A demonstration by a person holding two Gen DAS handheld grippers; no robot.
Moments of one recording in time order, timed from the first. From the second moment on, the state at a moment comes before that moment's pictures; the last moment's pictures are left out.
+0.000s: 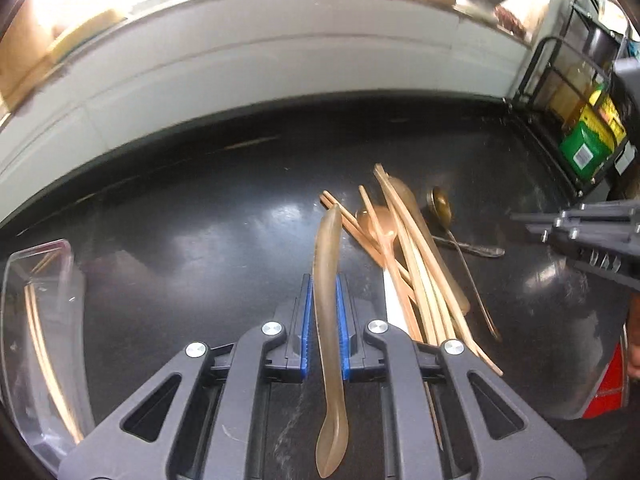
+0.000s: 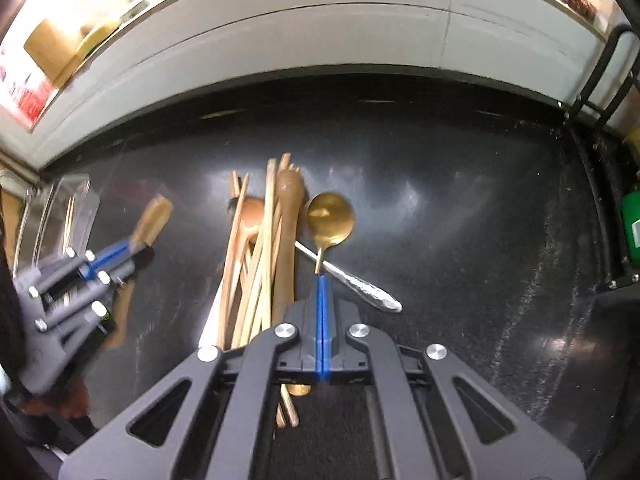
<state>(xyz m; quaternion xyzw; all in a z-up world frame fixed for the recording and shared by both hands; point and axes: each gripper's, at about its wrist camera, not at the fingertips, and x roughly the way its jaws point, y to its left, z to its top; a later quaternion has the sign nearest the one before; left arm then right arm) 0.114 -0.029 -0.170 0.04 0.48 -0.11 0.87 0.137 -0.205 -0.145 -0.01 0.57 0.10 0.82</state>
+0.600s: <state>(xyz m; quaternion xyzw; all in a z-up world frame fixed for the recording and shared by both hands) 0.051 0.009 -0.140 0.02 0.46 -0.05 0.88 0.134 -0.205 -0.202 0.03 0.58 0.05 0.82</state>
